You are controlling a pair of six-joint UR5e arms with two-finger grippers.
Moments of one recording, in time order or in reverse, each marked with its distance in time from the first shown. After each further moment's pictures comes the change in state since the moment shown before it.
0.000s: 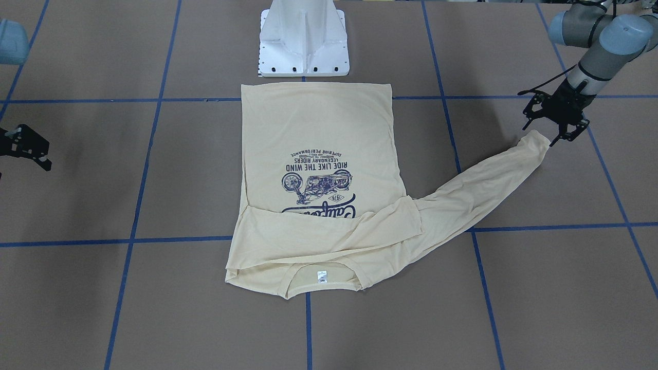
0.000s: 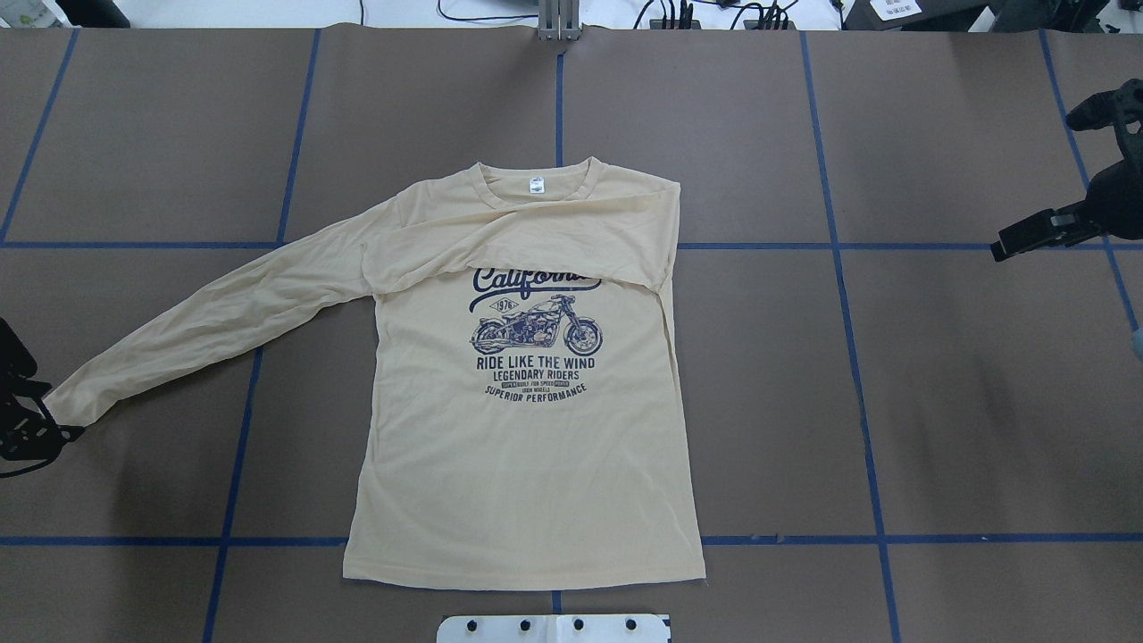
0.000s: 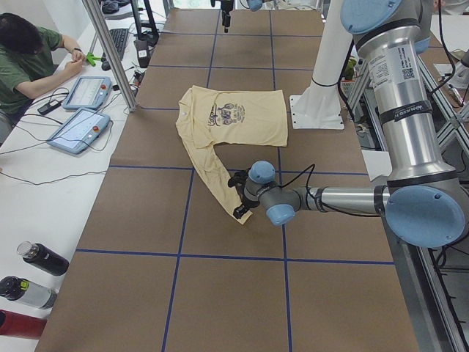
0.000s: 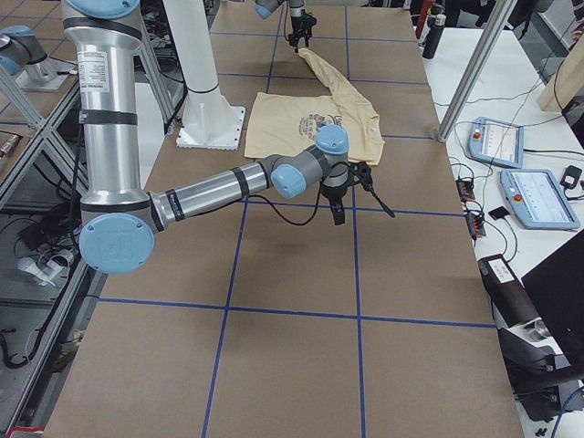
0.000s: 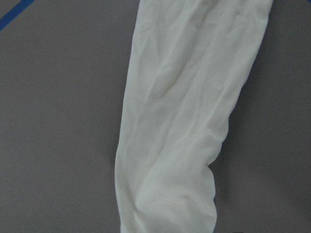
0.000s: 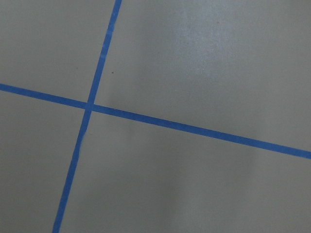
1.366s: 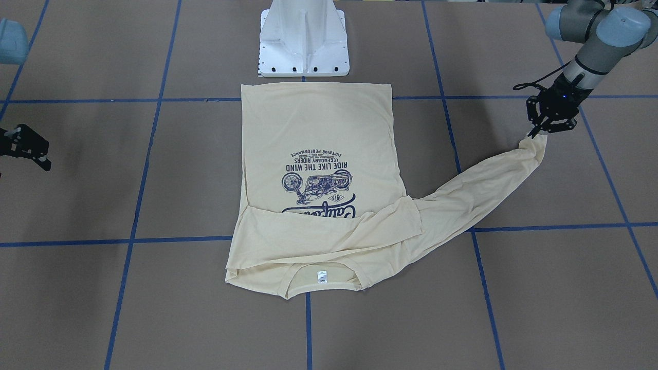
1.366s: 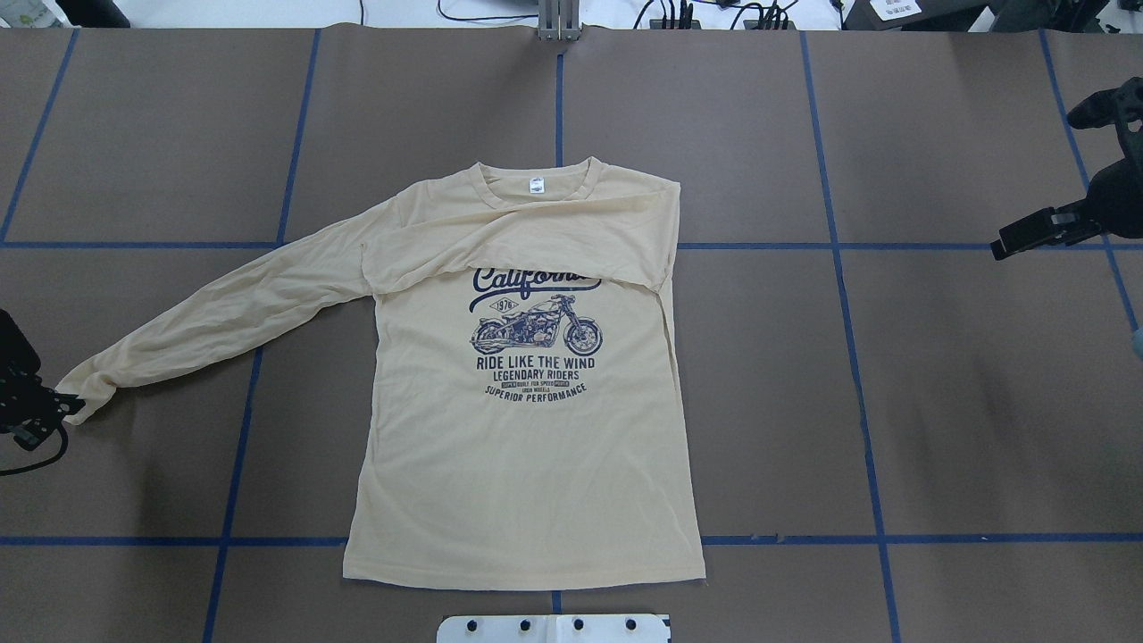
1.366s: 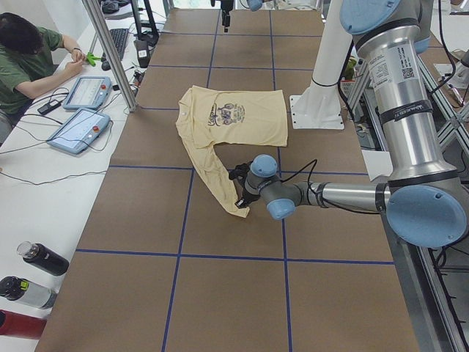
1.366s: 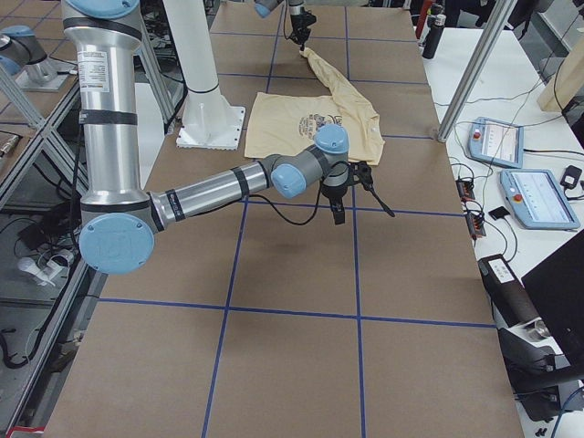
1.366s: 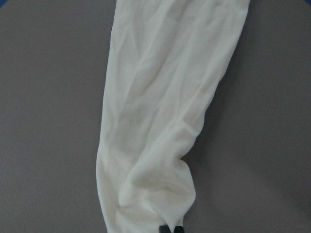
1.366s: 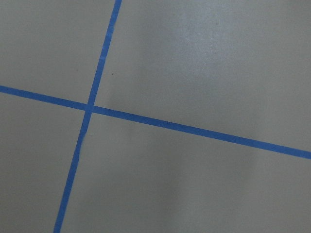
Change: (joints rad) left arm -0.002 0.003 -0.087 0.014 0.013 0.004; right arm 0.002 0.001 0.002 0.000 -0.001 0.006
